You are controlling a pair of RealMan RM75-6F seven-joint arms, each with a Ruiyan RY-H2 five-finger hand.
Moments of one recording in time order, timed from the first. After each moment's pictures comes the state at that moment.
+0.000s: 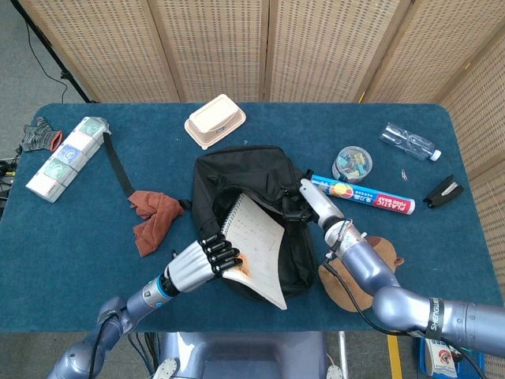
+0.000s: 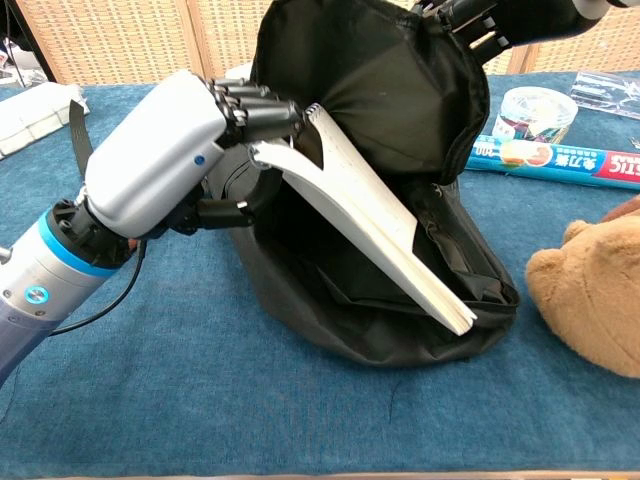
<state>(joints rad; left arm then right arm) -0.73 -2.25 0.04 -0.19 1.84 1.90 -0.45 0.98 -1.09 0.43 -1.99 -0.25 0.76 0.02</state>
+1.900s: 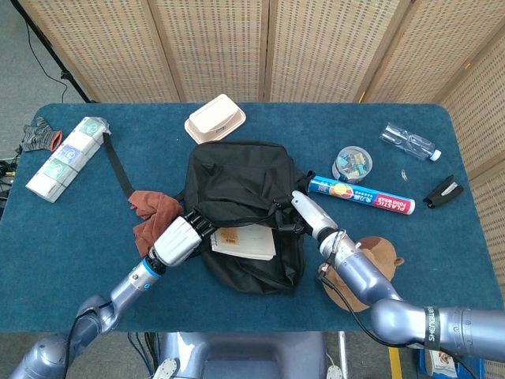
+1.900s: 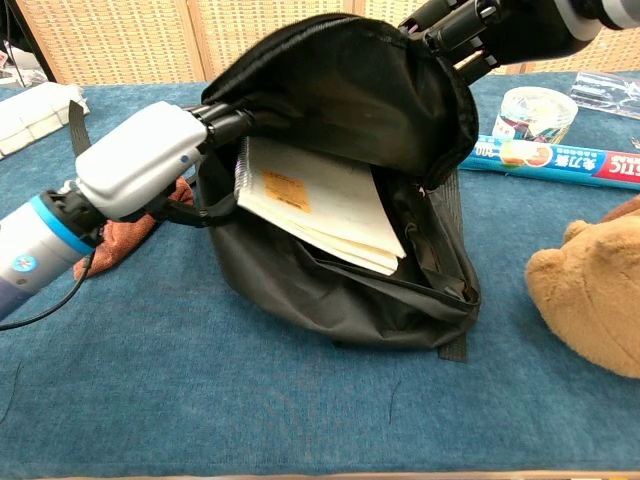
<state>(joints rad) -0.70 -2.05 0.09 -0.43 1.72 1.61 -0.37 1.02 -1.09 0.34 -2.04 -0.32 0.80 0.08</state>
